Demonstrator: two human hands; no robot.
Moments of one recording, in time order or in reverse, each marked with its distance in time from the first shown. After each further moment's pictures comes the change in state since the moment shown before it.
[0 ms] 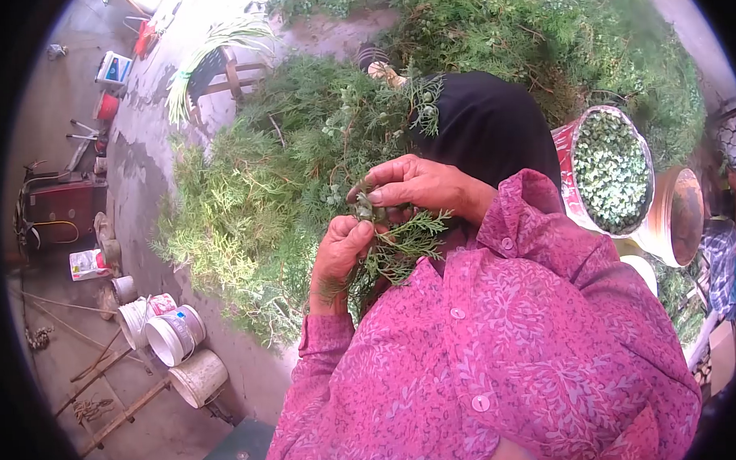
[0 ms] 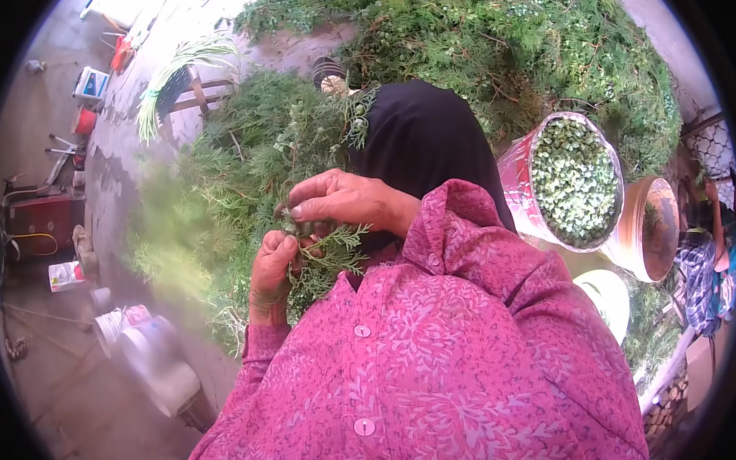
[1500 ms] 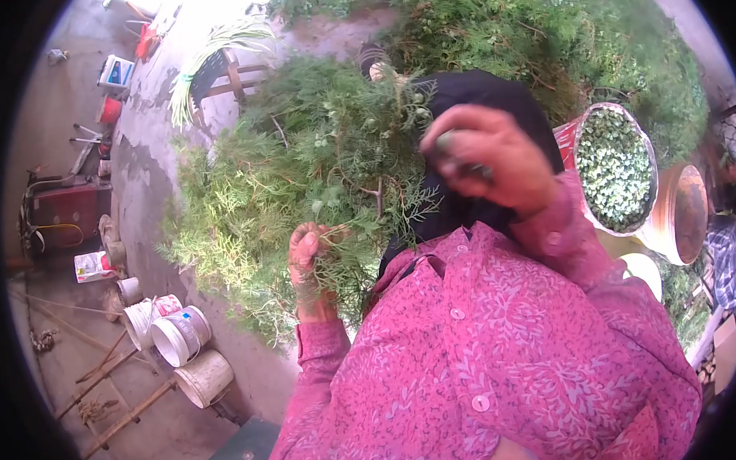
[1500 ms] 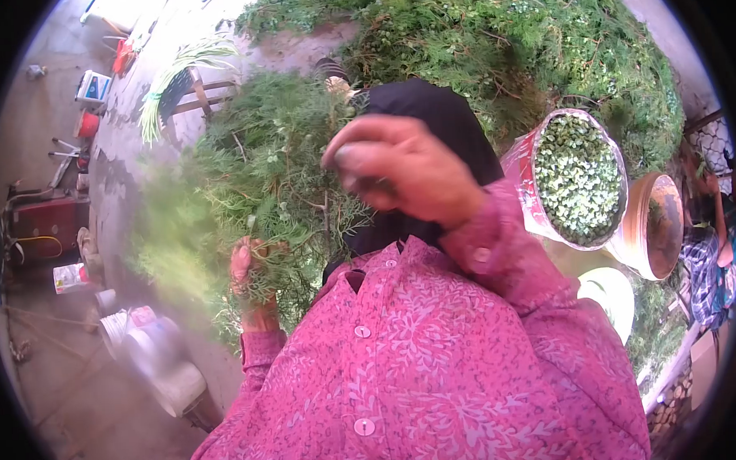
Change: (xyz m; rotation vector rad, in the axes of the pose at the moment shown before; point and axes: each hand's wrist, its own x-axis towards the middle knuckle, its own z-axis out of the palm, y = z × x) left_hand -0.022 -0.002 -0.016 -0.388 0.562 0.269; right_hand -0.066 -0.054 0.004 0.070 0.318 -0.303
